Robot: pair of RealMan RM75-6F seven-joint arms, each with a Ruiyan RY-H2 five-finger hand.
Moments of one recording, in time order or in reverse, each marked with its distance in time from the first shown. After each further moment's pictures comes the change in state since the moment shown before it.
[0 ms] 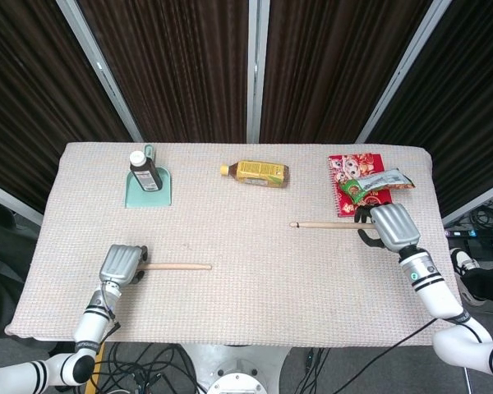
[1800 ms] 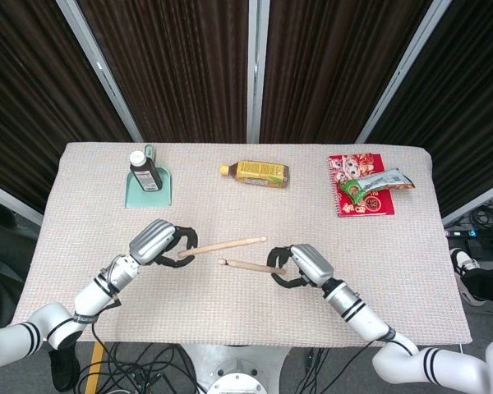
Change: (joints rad) left arm -0.218 0.114 0.019 0.119 0.622 0.071 -1.176; right arm 0.049 -0.336 -0.035 -0.043 -0.194 0.013 0.446
